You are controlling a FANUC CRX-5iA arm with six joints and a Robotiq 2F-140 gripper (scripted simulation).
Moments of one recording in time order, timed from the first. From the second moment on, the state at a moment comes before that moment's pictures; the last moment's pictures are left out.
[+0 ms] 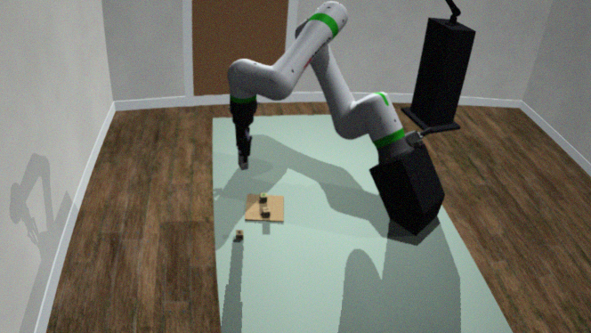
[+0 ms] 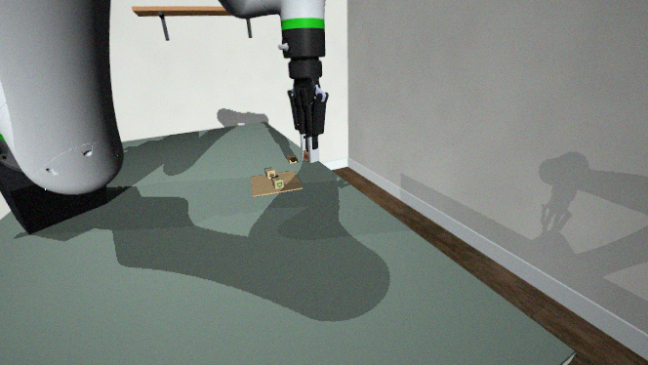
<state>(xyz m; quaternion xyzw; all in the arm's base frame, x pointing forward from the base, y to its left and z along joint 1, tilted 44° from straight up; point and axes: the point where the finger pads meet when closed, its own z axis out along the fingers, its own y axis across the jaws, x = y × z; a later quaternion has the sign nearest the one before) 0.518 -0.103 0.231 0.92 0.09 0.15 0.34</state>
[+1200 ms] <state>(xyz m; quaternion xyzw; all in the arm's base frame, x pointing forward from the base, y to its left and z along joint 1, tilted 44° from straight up) 0.499 -0.045 0.176 0.86 -0.36 0.29 0.23</state>
